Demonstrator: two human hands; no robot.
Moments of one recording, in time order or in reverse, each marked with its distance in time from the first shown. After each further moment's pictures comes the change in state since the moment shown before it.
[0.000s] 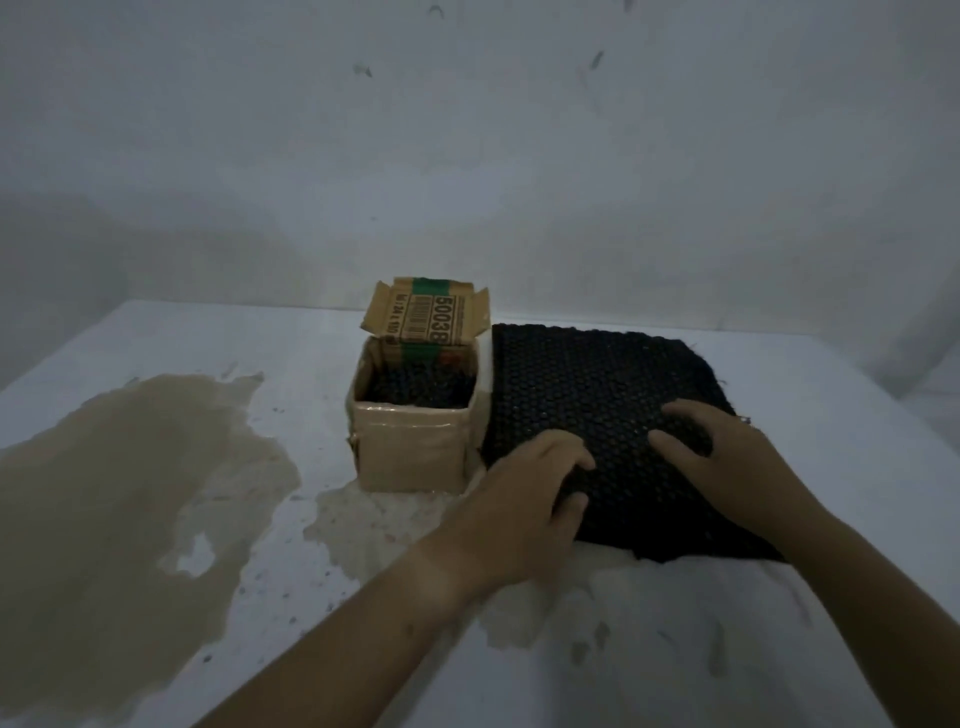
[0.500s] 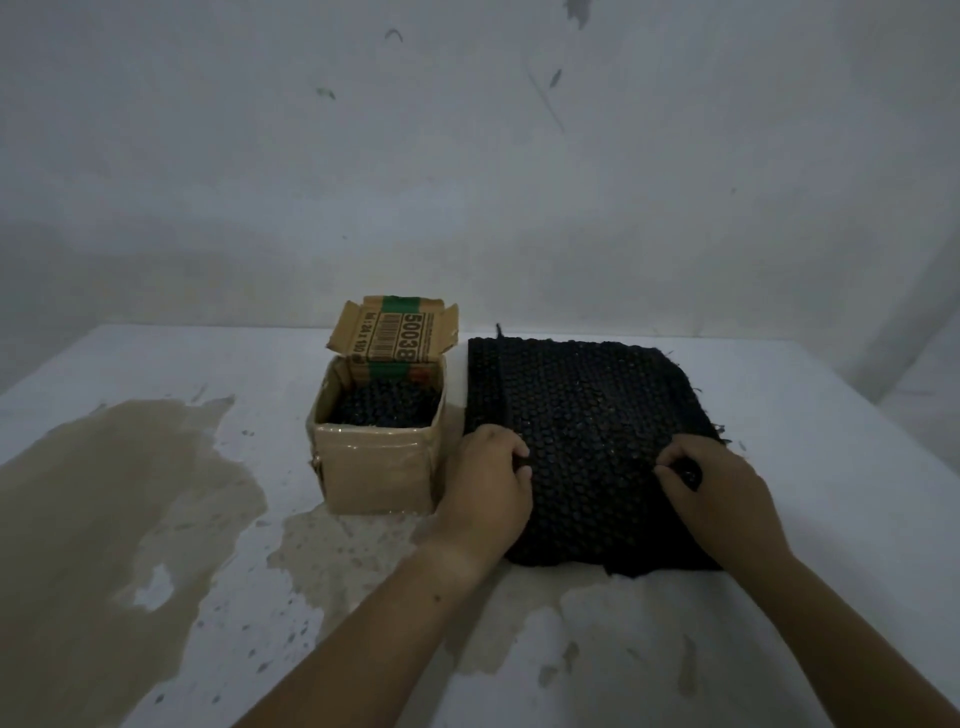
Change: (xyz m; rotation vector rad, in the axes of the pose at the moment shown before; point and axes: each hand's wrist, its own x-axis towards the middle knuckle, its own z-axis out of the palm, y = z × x) left_hand 0.041 -0.019 0.027 0.057 0.312 -0.318; right_hand -0.010 0.041 0.016 -0.107 0.235 -0.022
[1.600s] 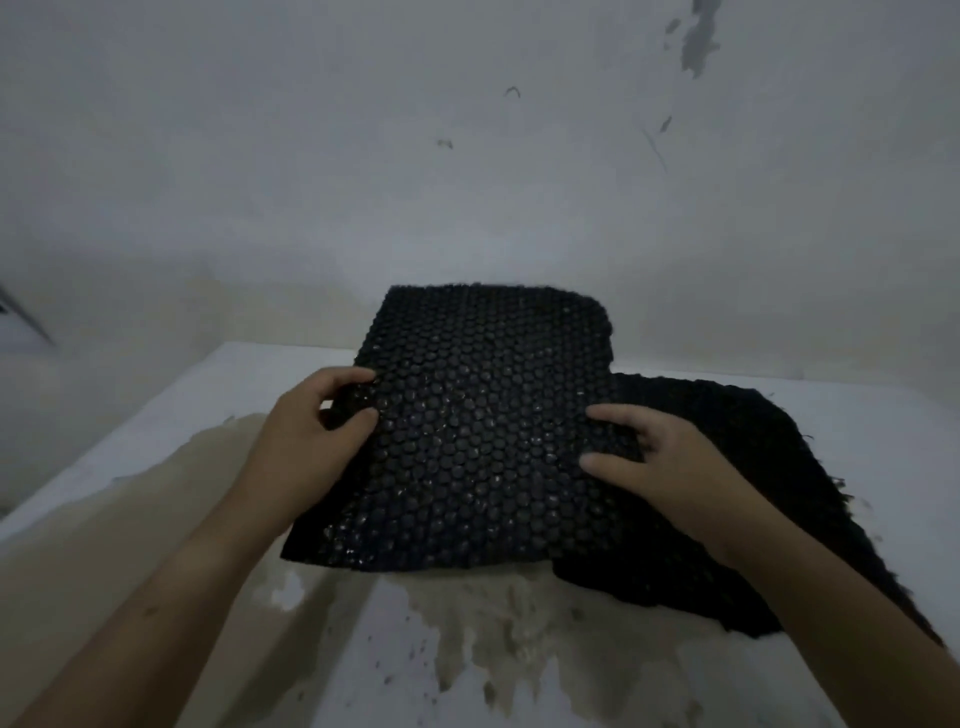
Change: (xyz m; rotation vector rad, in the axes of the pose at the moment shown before) left_hand -0.018 -0.104 -0.226 -0.163 0.279 -0.160; right_hand 0.036 -0.164 0.004 0.690 -0.511 0.042
